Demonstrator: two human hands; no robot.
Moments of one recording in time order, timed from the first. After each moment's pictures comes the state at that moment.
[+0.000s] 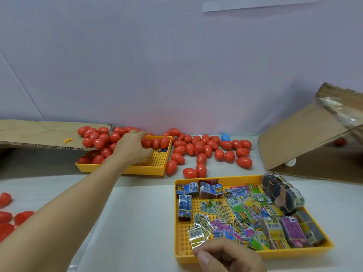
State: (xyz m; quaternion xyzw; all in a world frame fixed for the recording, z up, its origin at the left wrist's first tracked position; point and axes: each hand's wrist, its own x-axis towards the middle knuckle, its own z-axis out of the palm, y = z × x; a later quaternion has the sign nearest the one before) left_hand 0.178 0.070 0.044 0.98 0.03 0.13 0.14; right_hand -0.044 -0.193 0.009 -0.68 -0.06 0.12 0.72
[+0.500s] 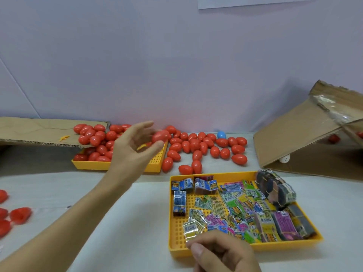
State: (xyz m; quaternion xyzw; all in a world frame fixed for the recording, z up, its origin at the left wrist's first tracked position) left_hand 0.085 0.014 0.068 0.78 -0.08 0.24 0.57; right_hand -0.044 -0.200 0.005 -0.65 -0.08 0.14 0.74
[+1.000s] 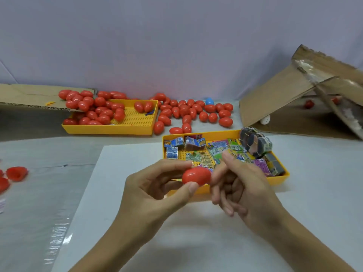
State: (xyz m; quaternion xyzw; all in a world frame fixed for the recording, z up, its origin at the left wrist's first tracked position) left_hand -0.069 -0.049 0.037 0.66 -0.14 0.09 0.74; right_hand -0.046 -0.231 0.045 -0.60 -0.08 0.13 0.79
